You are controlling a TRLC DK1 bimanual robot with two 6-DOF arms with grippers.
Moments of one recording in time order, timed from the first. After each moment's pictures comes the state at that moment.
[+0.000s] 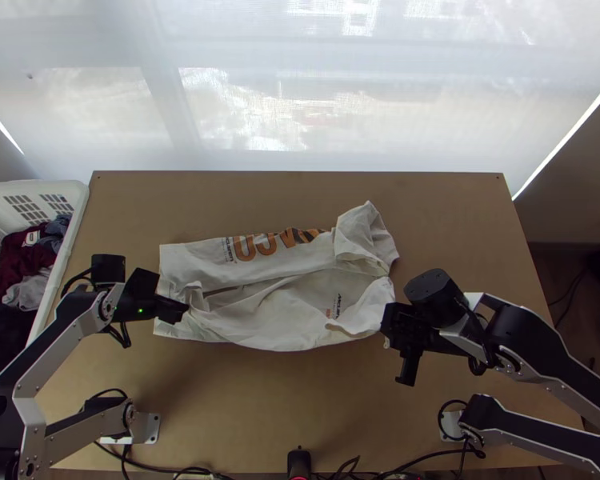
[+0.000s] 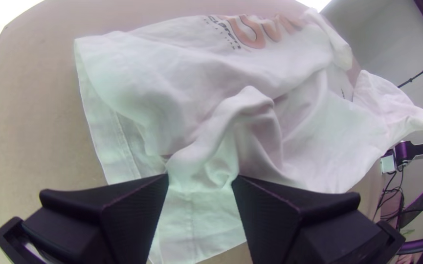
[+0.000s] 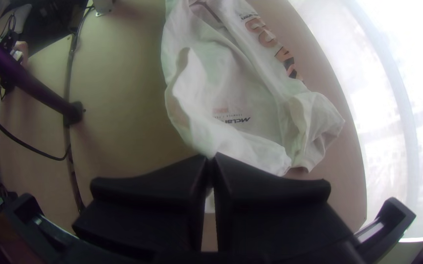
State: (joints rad) left arm 0.07 1.23 0.65 -0.53 0.41 0.29; right arm 0.91 1.03 1.14 -1.08 -0.02 -0.42
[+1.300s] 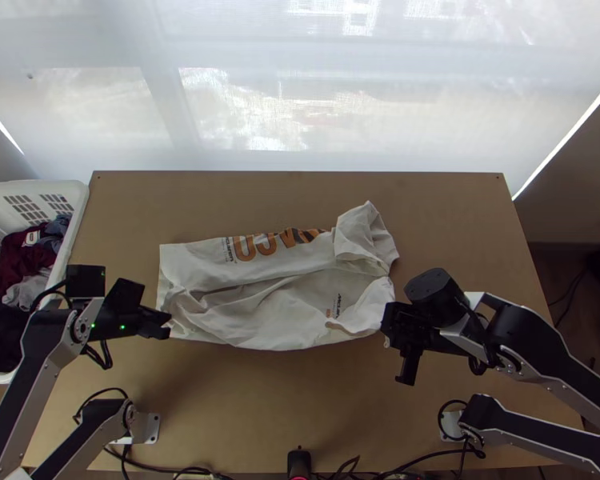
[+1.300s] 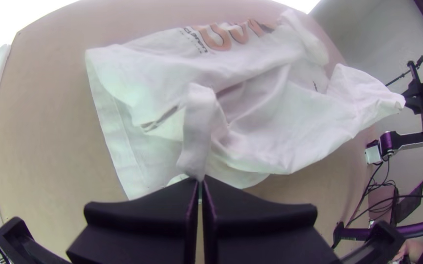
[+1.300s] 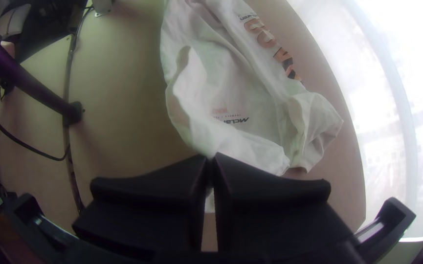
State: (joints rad) left arm 0.06 0.92 0.72 -0.90 0.41 0.28; right arm 0.91 1.03 1.15 -1.09 -0.02 -0.42
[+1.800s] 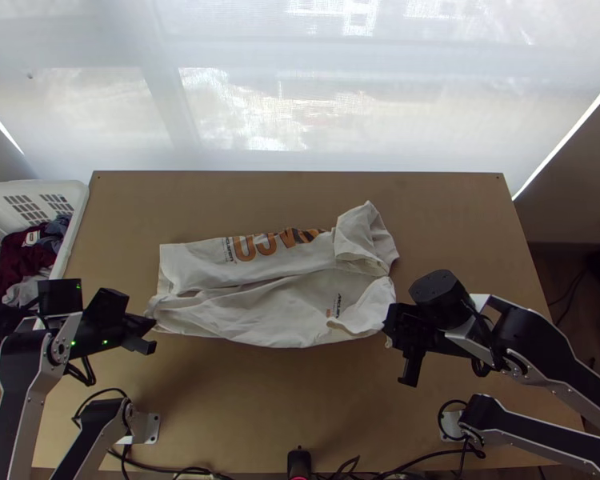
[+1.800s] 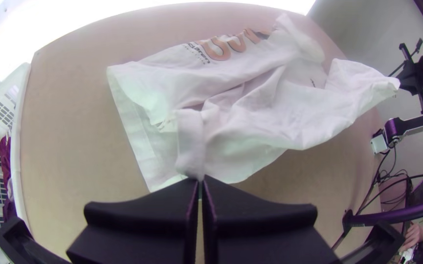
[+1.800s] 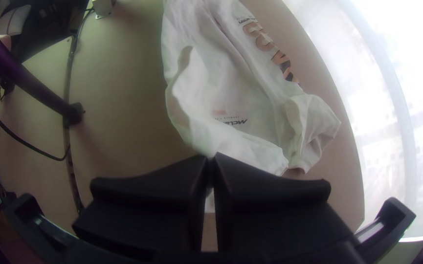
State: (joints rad) left arm 0.14 0.75 0.77 -1.06 0.38 0.40; right arm 0.91 1.01 1.14 -1.08 -0.02 -0.42
